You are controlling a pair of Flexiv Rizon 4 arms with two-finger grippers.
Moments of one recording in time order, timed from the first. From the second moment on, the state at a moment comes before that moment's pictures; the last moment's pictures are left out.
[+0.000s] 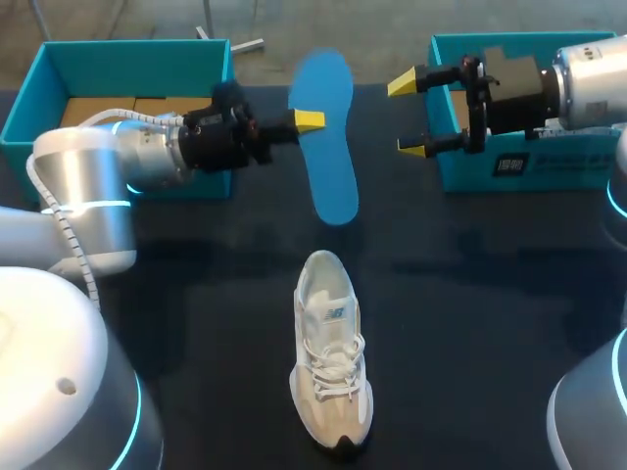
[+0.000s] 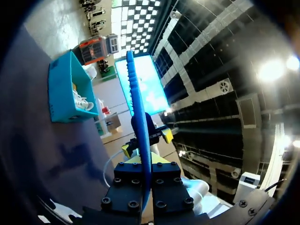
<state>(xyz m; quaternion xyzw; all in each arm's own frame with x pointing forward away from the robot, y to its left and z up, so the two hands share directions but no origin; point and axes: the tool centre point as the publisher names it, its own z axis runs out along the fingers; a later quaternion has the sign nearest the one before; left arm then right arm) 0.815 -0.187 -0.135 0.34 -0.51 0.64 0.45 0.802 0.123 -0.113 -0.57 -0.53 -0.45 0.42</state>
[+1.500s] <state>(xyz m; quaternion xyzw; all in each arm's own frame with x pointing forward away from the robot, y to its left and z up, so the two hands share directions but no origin) 0.787 -0.182 -0.109 -0.09 -0.67 0.73 -0.08 0.802 0.122 -0.113 -0.57 -0.53 -0.45 0.42</state>
